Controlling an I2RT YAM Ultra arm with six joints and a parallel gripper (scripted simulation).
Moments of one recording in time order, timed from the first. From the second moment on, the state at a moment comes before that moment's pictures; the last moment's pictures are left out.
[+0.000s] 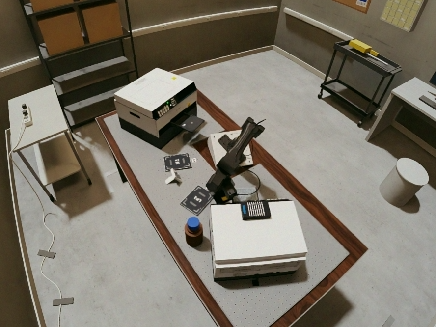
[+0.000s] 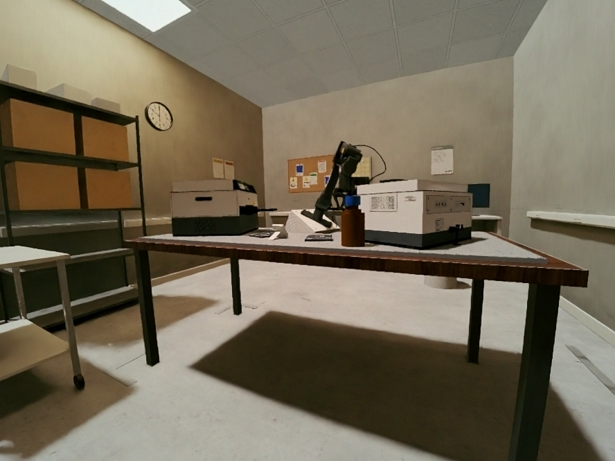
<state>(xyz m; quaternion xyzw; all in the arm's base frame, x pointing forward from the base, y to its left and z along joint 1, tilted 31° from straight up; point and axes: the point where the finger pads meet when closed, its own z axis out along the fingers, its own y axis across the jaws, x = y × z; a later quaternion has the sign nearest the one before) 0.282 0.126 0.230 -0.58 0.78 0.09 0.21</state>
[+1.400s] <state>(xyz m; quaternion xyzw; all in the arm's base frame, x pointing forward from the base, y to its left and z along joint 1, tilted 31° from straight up) 0.314 0.092 0.208 -0.40 0.88 0.14 0.19</state>
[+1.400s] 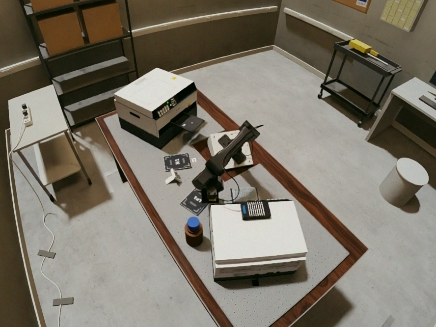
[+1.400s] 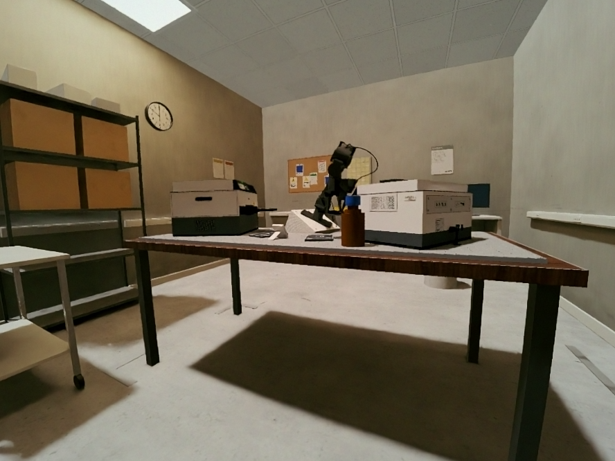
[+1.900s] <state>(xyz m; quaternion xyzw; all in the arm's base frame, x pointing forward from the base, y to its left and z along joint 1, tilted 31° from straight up) 0.322 0.079 0.202 -0.34 0.91 0.16 0.19</state>
